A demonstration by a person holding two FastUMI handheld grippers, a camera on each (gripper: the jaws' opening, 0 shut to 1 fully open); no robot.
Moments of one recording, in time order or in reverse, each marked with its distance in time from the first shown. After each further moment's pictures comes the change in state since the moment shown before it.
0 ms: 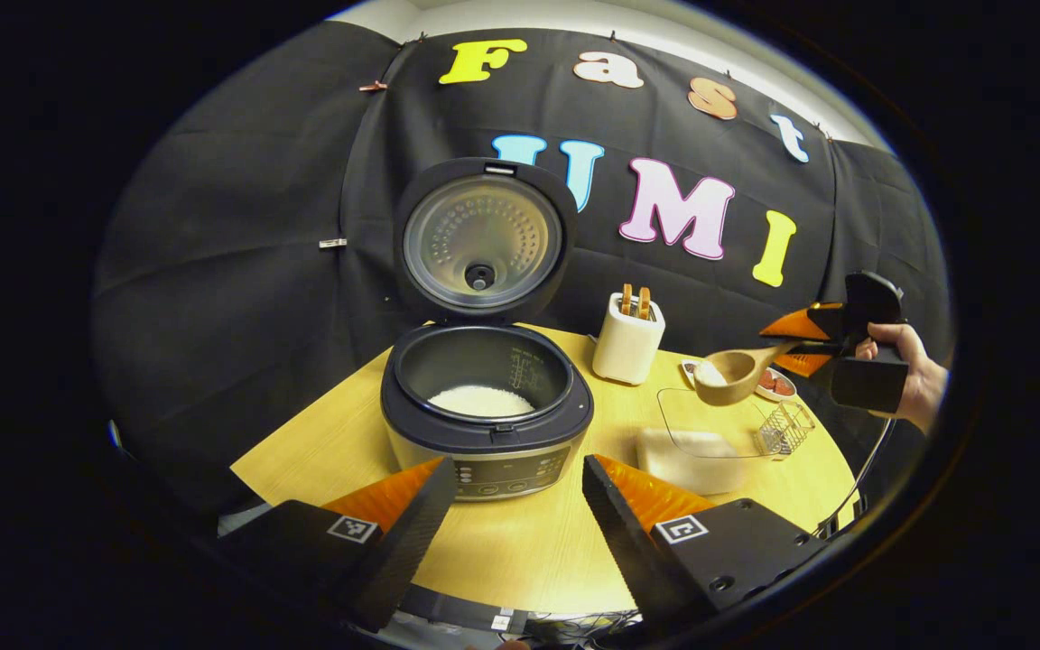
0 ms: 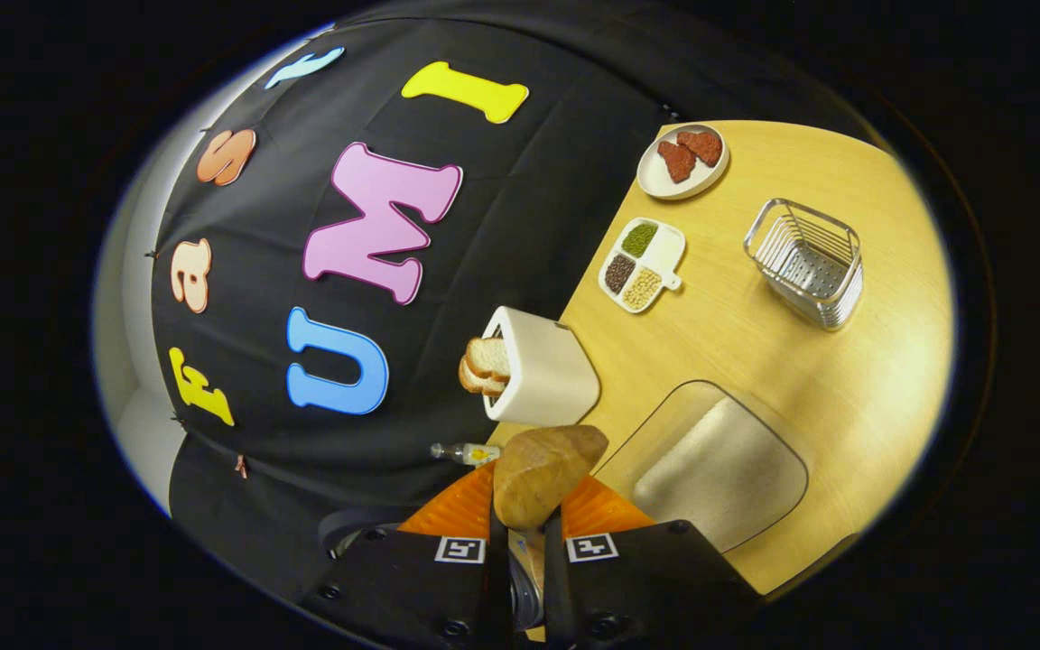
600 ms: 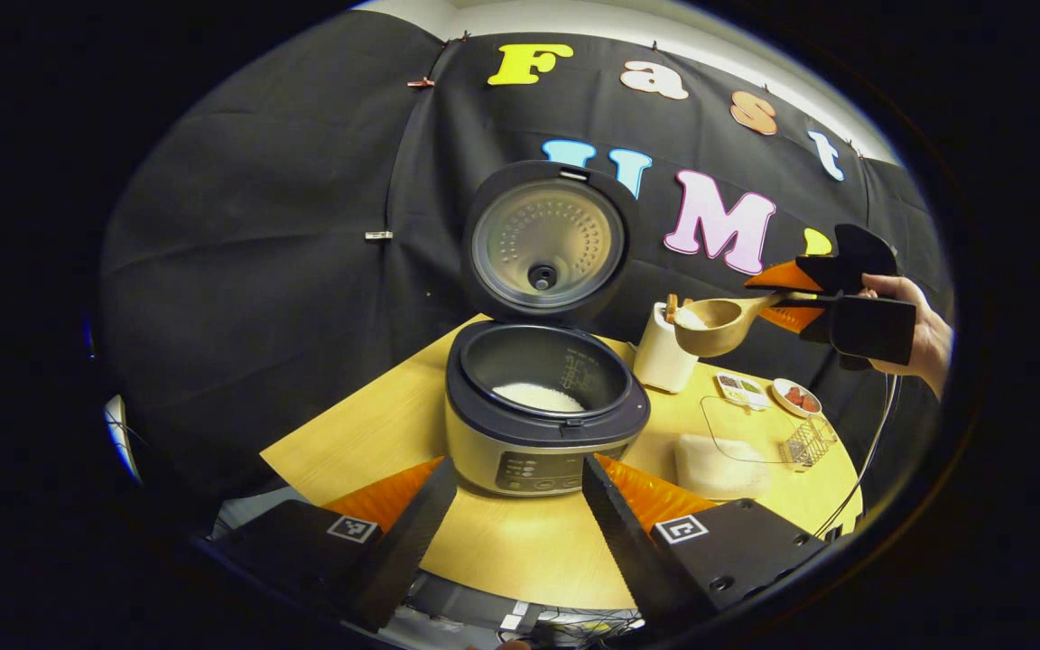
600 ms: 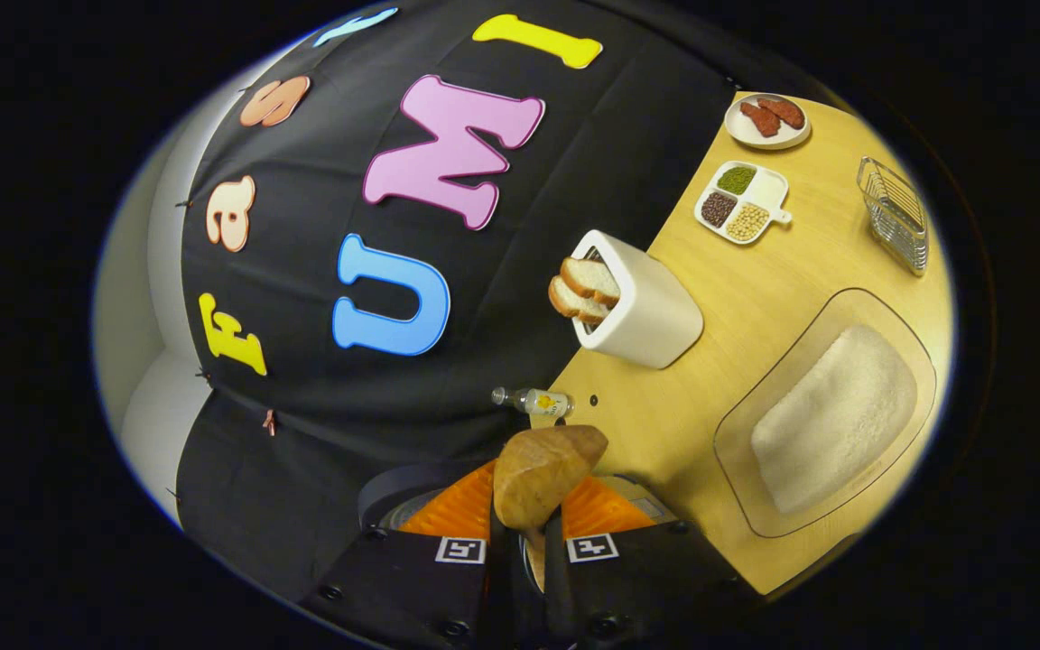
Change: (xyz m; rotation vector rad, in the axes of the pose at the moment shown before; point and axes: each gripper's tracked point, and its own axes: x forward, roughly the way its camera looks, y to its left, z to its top) left arm -0.011 0.056 -0.002 -0.059 -0.021 0.093; right arm 0.037 0.099 -0.104 -0.083 0.144 0.127
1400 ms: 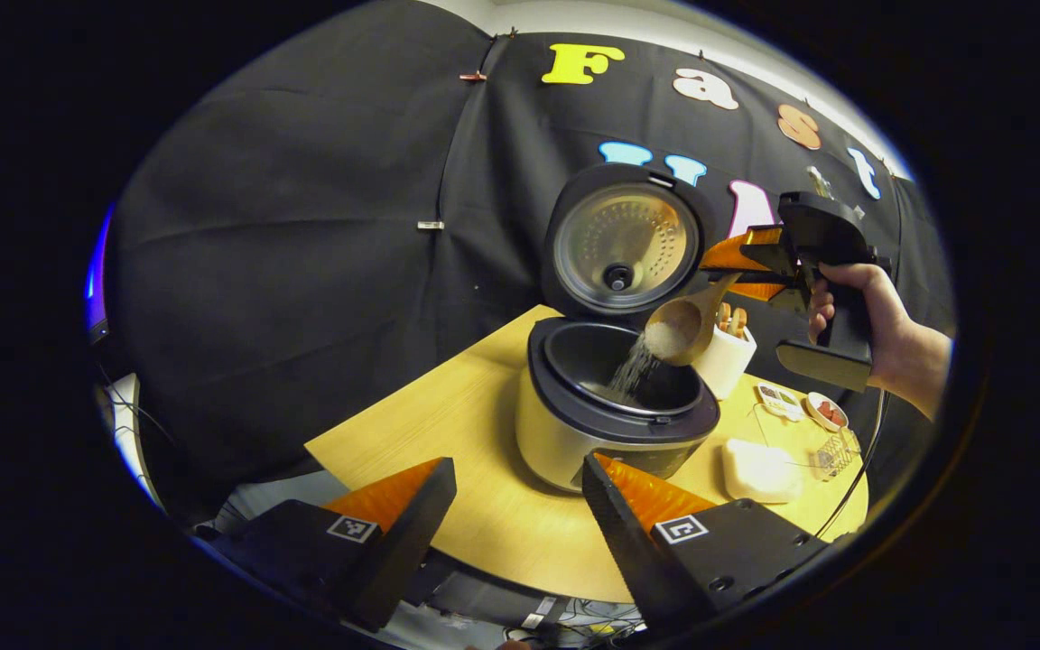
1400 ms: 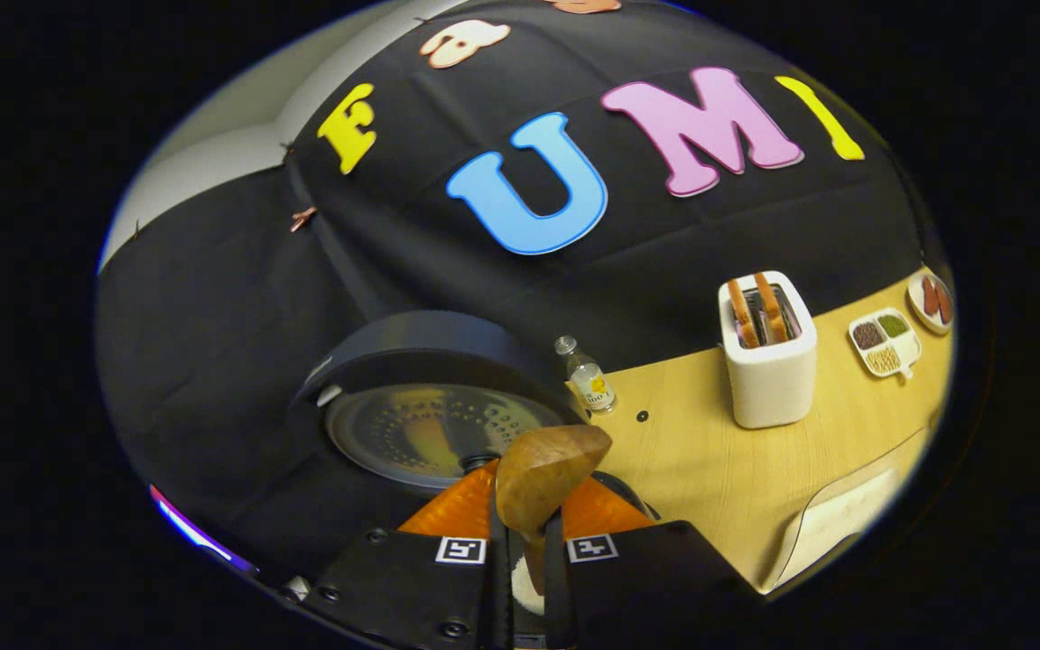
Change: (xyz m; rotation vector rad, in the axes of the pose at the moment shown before) left arm -0.006 0.071 -0.008 -0.069 0.022 0.106; right arm 0.077 0.066 -0.134 -0.763 0.068 0.111
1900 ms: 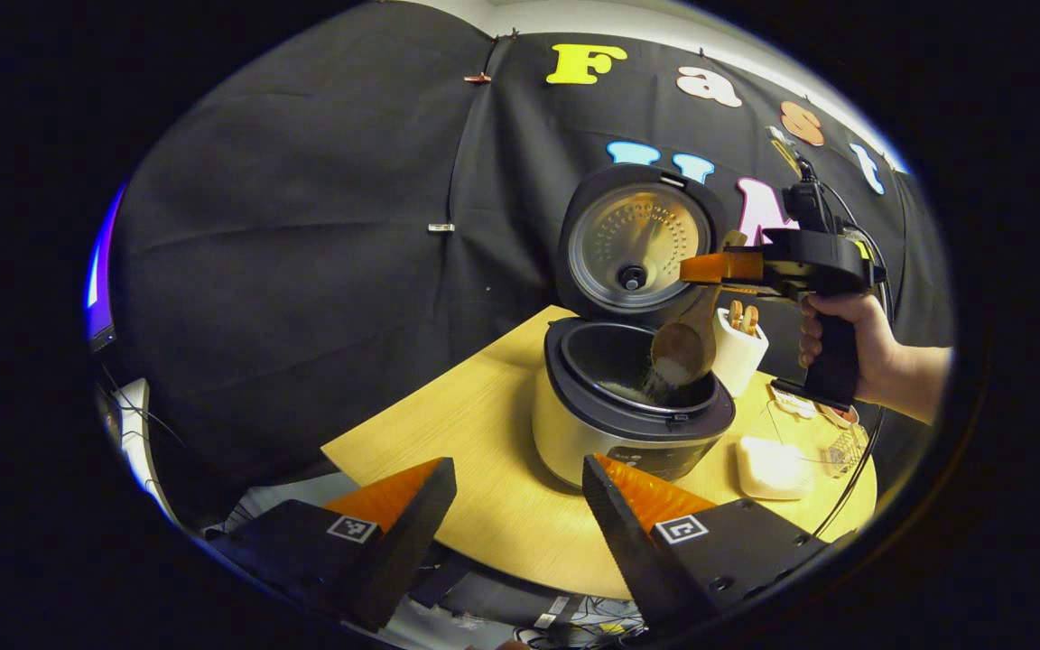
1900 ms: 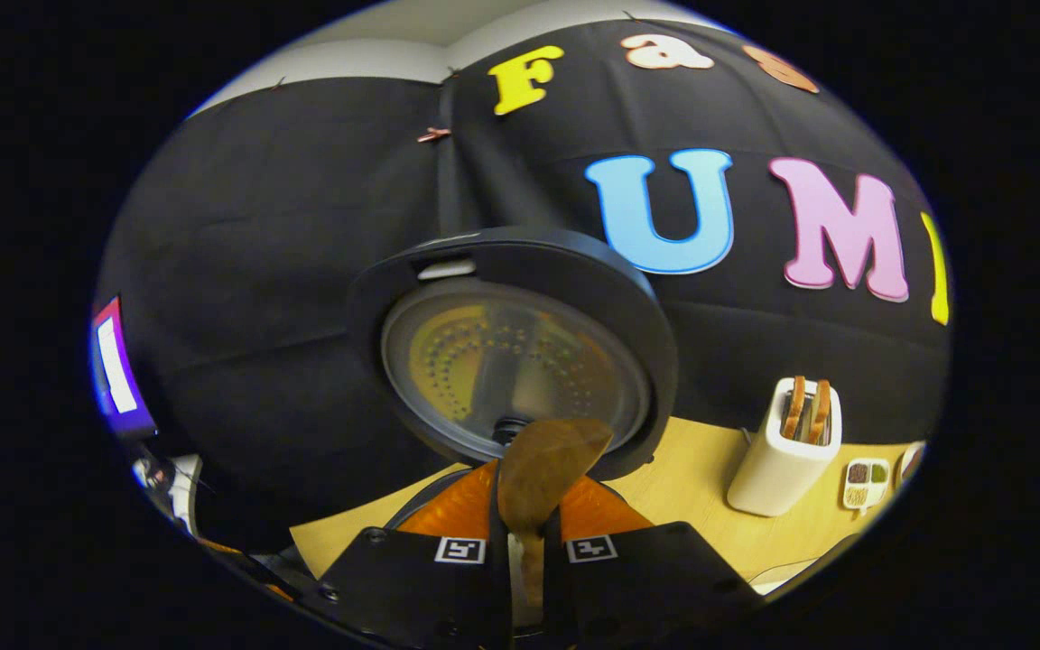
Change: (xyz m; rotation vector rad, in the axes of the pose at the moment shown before) left arm -0.003 0.005 0.002 0.019 -0.006 0.025; right arm 0.006 0.039 -0.040 -0.502 0.014 0.145
